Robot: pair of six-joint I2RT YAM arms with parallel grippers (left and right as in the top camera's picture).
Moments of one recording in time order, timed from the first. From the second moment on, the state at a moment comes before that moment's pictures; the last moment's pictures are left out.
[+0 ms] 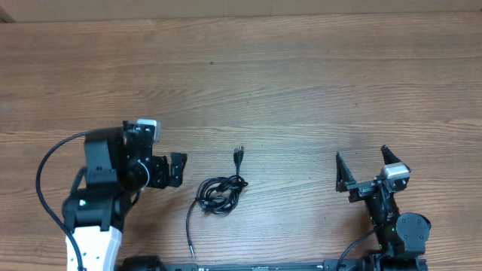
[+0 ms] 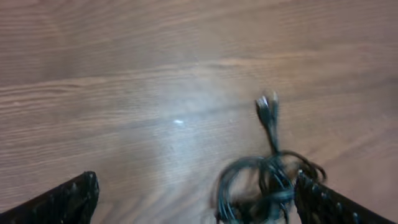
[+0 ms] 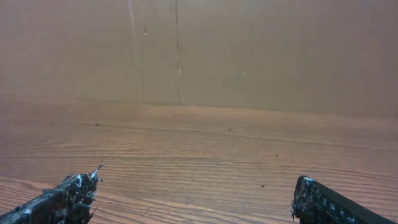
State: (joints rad) left arm 0.05 0.94 0.84 -0.84 0.33 0.08; right arm -0.03 0.01 0.02 -0.02 -0.21 0.01
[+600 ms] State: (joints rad) left arm -0.07 0.98 0.87 -0.90 0.52 0.27; right arm -0.03 0.01 0.02 -0.02 -0.21 0.01
